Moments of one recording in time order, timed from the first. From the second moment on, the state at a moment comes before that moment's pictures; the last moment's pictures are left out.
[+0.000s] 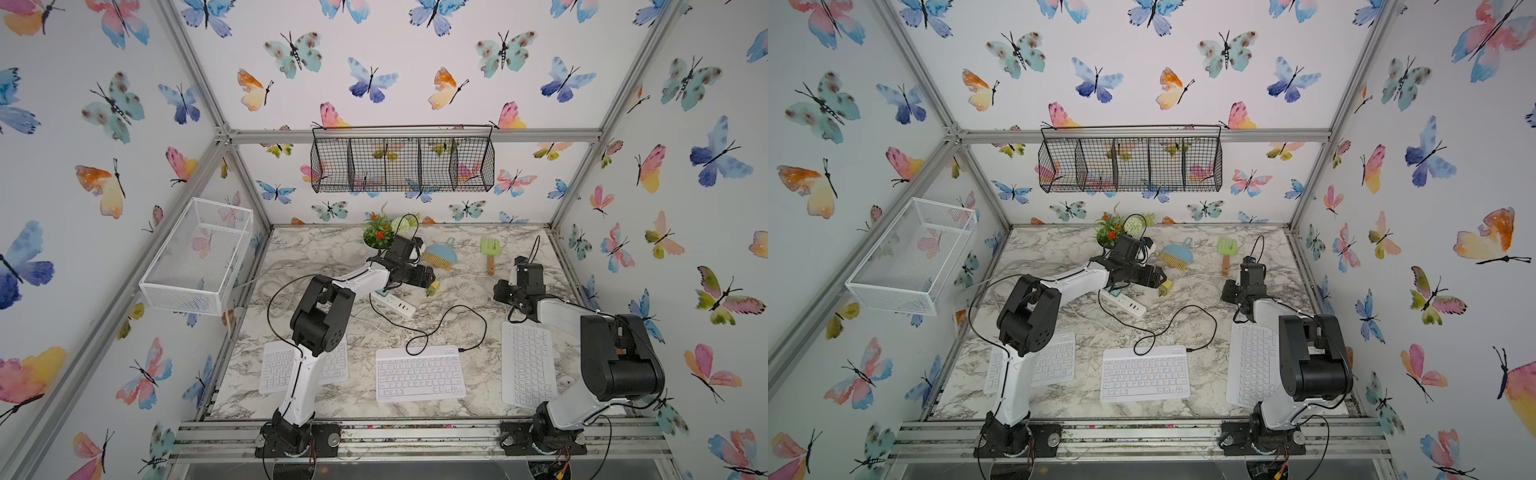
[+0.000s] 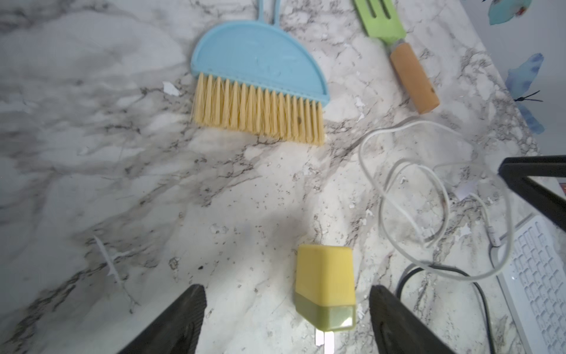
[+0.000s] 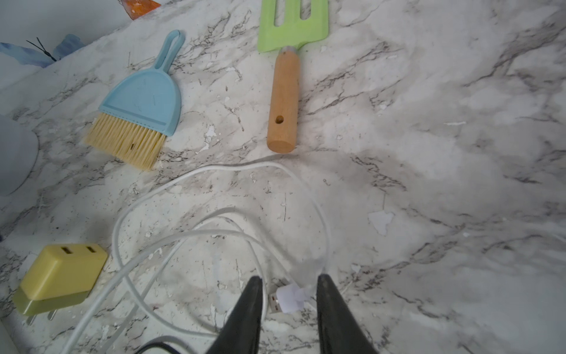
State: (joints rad) left arm -0.59 2.14 1.62 -0.26 0.27 -0.22; right arm 0.09 1.63 0.80 0.03 -0.06 0.30
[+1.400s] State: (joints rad) left arm -0.94 1.97 1.34 -0.12 0.39 -0.11; right arm 0.09 1.75 1.00 -0.53 0.03 0.24
